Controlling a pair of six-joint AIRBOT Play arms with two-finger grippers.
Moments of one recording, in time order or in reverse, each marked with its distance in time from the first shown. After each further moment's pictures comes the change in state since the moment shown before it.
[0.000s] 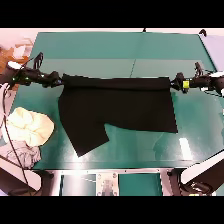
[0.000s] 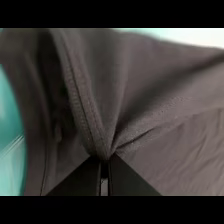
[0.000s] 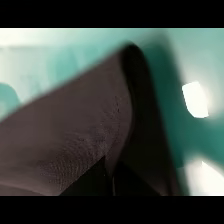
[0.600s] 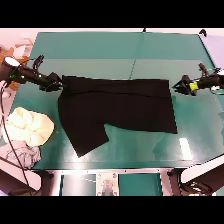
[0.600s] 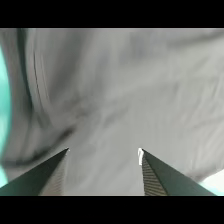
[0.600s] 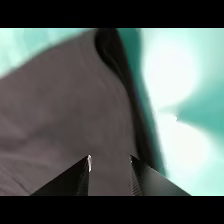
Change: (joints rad) left arm 0.003 0.030 0.047 0.105 -0.215 -0.145; right arm -0.048 0.087 0.030 -0.195 0.179 0.101
